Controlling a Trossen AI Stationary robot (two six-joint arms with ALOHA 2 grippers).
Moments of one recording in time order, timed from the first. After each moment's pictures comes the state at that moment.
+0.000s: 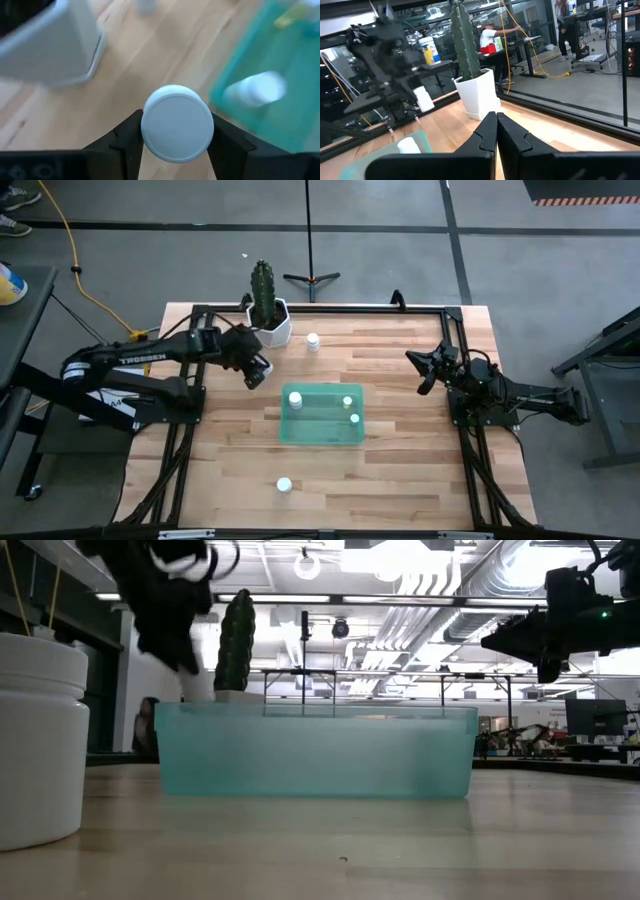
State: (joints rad) left arm 0.30 1.05 0.81 -0.74 -0.09 -0.28; right arm -0.19 0.11 0.02 0.15 0.31 0.29
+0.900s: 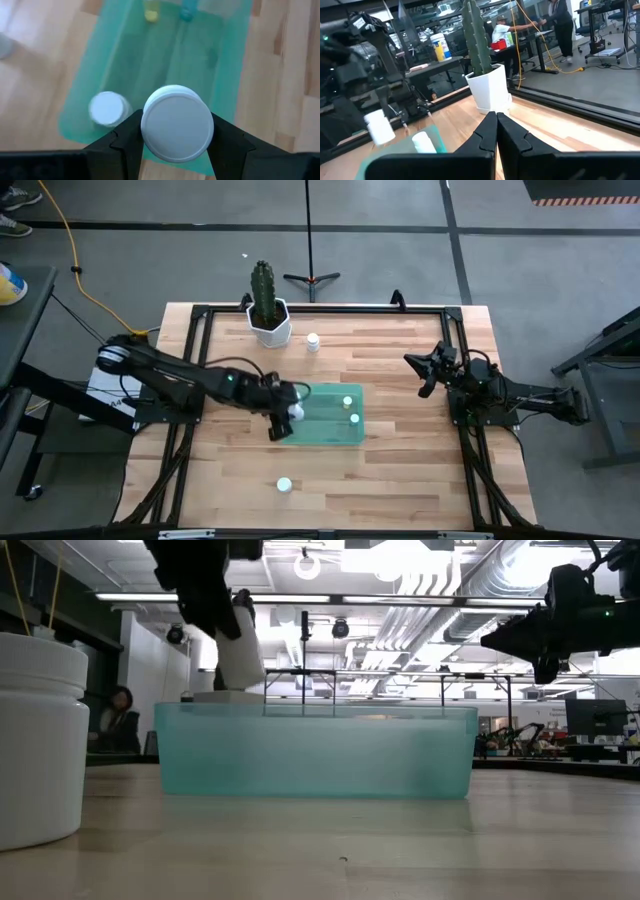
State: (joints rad) left arm -0.23 1.43 1.10 -0.67 -0.22 -0.43; right arm -0.19 0.11 0.02 0.15 0.25 0.32
